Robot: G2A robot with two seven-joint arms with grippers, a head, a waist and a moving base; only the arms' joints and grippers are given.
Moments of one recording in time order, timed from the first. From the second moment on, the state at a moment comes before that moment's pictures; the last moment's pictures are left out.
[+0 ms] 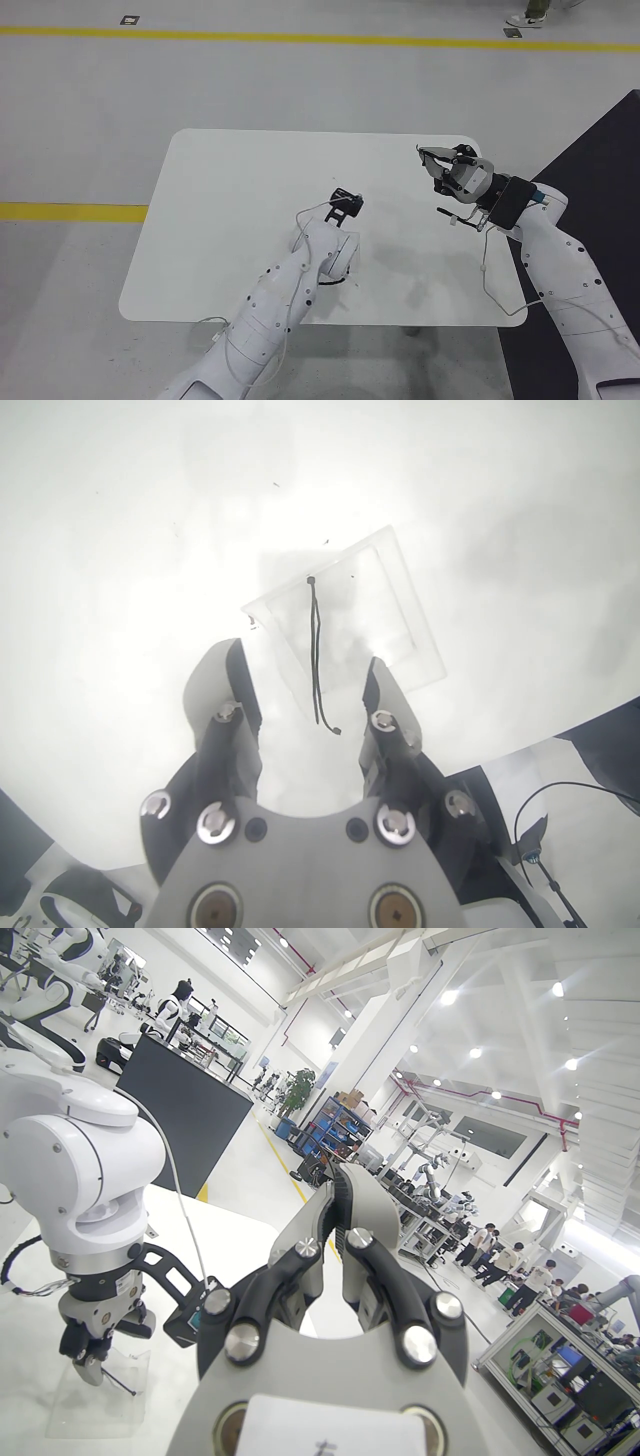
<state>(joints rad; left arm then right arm) 0.80 -1.66 -0.88 -1.33 1.45 0.14 -1.38 -0.88 -0.97 1.25 -1.36 -1.66 -0.68 -1.04</state>
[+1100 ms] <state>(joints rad) 0.77 -1.70 -0.86 -1.20 1.42 0.12 -1.35 -0.88 -0.97 1.25 -1.36 -1.66 -0.68 -1.04</state>
